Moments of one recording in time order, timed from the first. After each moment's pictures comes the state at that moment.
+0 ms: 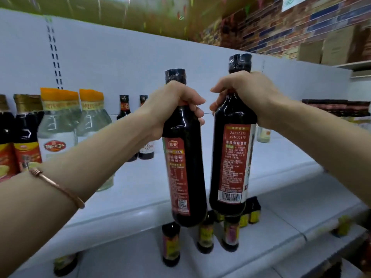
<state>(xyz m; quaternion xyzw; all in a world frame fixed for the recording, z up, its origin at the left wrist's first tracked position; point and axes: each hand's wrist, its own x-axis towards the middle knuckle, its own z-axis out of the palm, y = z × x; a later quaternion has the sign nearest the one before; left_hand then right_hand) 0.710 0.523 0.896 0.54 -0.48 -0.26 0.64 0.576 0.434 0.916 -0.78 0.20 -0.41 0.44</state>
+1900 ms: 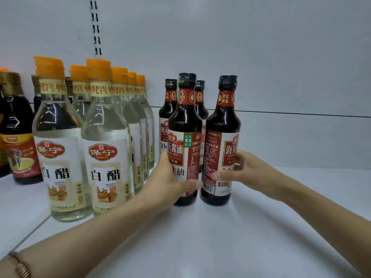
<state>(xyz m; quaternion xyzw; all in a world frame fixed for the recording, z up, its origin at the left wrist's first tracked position) 0.876 0.465 0.749 0.78 -0.31 -0.04 0.54 0.807 0.267 0.765 -0.86 -0.01 -0.11 0.50</state>
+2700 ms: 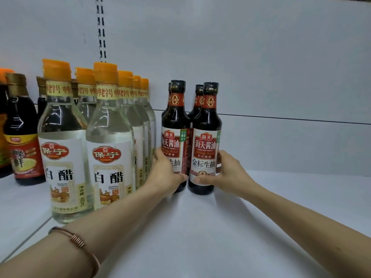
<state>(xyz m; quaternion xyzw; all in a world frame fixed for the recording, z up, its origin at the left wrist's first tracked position) 0.918 0.447 0.745 0.84 -0.22 0.04 0.49 0.852 0.288 0.749 -0.90 0.06 -0.22 0.36</state>
